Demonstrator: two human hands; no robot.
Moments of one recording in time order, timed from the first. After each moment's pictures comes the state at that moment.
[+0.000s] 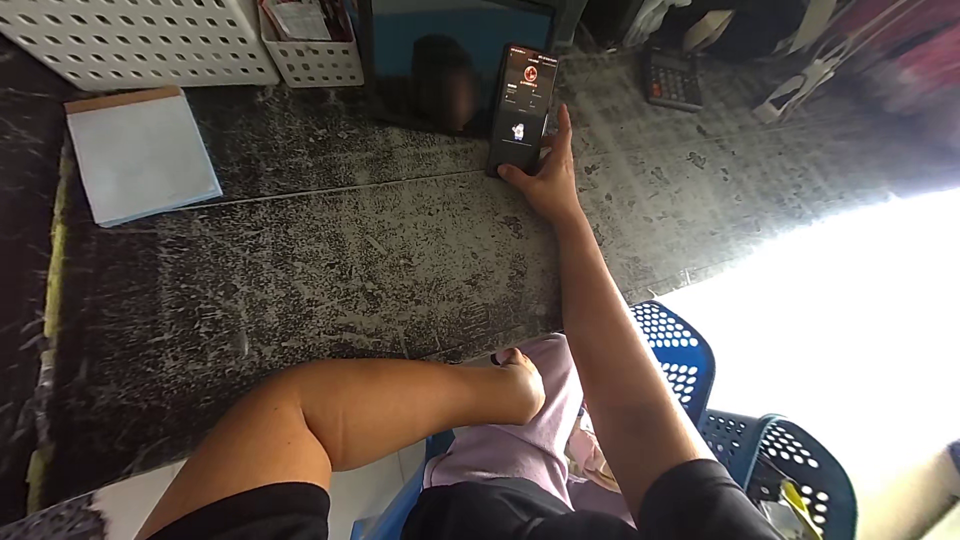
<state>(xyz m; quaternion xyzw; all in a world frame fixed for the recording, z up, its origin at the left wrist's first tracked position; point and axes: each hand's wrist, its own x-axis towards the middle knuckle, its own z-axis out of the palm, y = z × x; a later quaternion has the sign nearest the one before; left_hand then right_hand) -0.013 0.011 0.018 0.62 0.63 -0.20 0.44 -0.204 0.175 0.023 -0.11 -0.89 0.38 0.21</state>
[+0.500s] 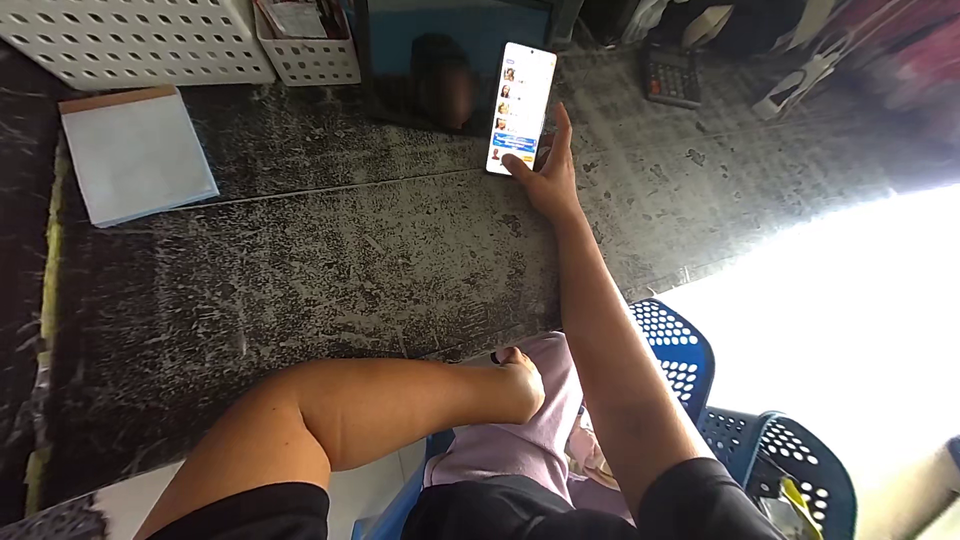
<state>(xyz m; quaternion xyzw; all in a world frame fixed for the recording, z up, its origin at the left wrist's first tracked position) -0.014 0.010 0.022 0.61 0.62 -0.20 0.44 -0.200 0.175 0.025 -0.09 -0.88 0.42 0.21</state>
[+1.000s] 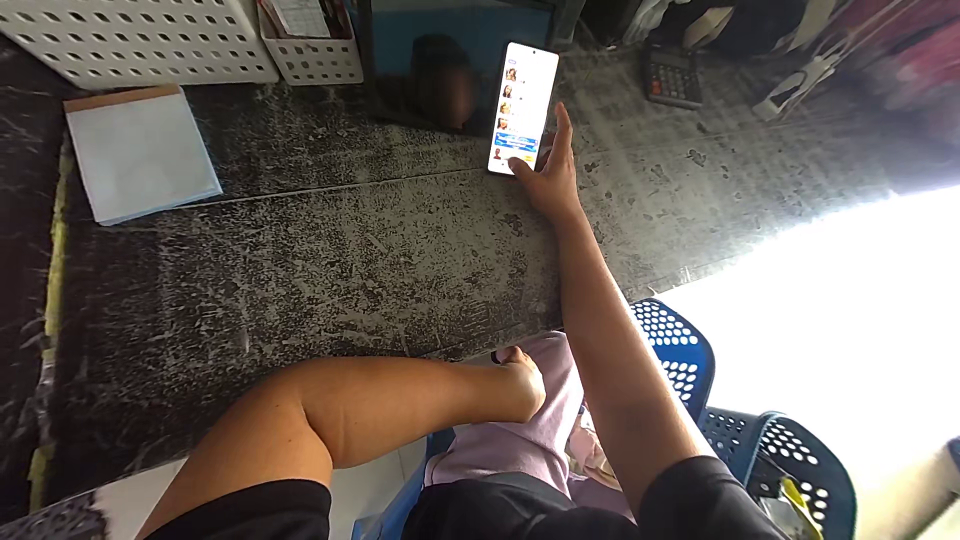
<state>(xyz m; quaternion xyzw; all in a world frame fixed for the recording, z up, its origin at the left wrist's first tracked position) -0.013 0.010 0.019 0.62 0.62 -0.20 0.44 -0.201 0.175 0.026 -0.10 -0.89 0.40 0.21</state>
